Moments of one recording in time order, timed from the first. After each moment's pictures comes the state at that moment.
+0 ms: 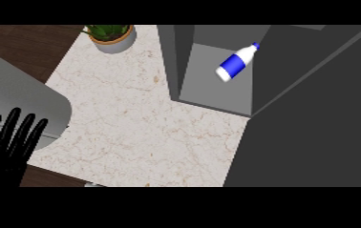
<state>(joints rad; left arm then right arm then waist) 0.31 0.71 -0.18 -1.86 0.95 -0.20 -0.49 0.64 -0.39 0.61 -2.48 0.00 0.41 -0.05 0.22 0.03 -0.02</state>
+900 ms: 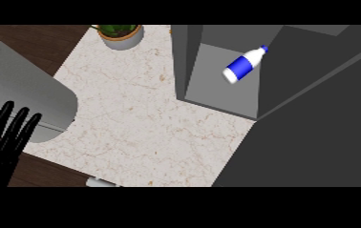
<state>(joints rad) 0.28 0.76 -0.15 -1.84 0.98 -0.25 -0.46 0.30 -0.45 0.59 -2.47 -0.02 0.49 0.12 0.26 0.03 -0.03</state>
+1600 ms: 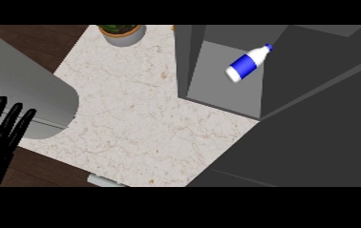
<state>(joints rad) 0.26 0.77 -0.12 -1.82 1.01 -0.27 -0.45 0.19 -0.38 0.64 -2.39 -0.21 0.55 0.21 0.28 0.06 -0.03</state>
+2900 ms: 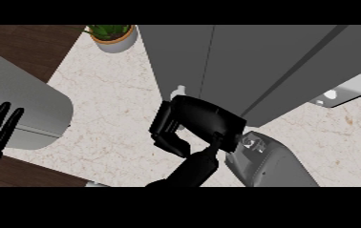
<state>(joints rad) 0.26 0.78 -0.08 -1.75 1.04 -0.31 -0.45 -0.60 -0.05 0.46 -1.74 -0.28 0.32 0.64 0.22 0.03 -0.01</state>
